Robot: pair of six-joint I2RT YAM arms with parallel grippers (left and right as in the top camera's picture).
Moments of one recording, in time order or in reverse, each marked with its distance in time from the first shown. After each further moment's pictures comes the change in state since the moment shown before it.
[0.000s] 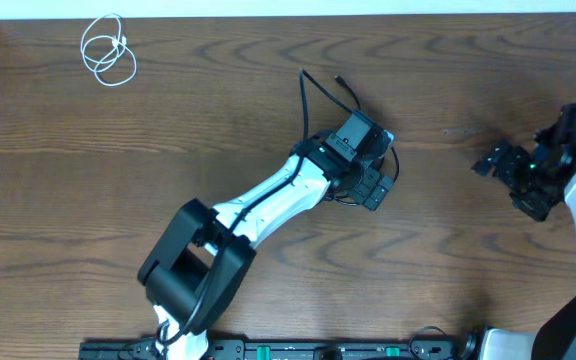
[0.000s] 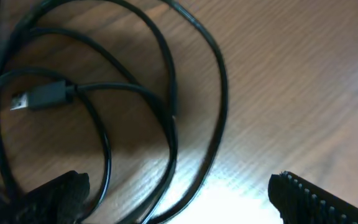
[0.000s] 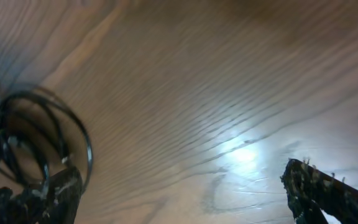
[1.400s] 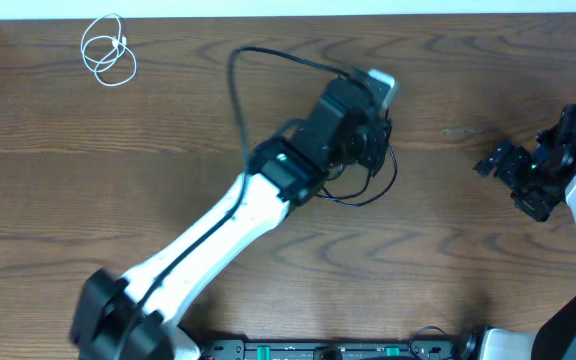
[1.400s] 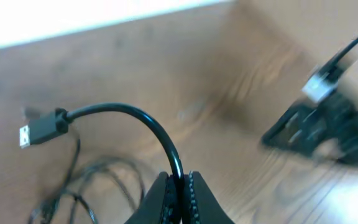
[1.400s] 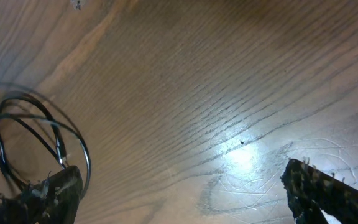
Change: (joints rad) left arm 0.017 -0.364 0.002 0.236 -0.014 -0.174; right arm 0.000 0.000 0.000 -0.001 0.005 0.000
